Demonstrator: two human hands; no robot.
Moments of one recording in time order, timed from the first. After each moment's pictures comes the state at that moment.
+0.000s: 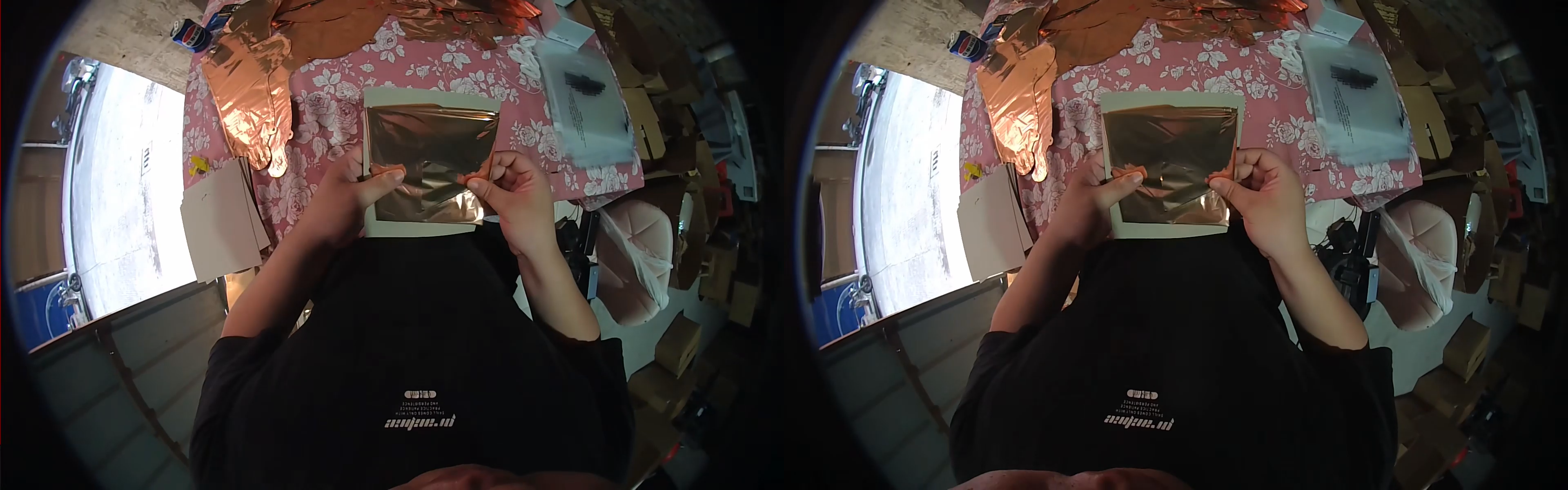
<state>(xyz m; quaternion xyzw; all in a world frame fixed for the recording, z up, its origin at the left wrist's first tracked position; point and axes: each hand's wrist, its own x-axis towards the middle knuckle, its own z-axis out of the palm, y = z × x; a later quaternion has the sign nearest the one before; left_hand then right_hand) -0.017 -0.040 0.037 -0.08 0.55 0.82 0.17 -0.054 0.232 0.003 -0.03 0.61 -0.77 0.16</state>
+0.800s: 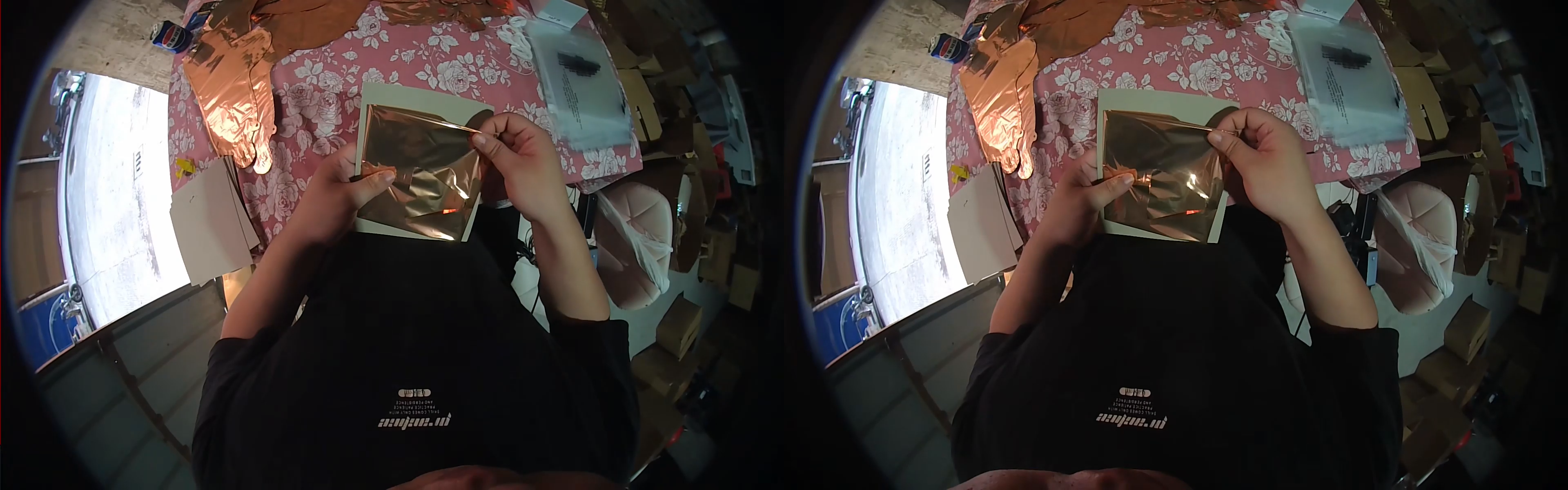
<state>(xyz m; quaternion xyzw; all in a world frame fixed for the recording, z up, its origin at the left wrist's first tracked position) -0.013 -0.039 0.028 -0.07 0.59 0.79 0.17 -0.086 0.238 0.034 -0.06 0.68 -0.71 0.19</state>
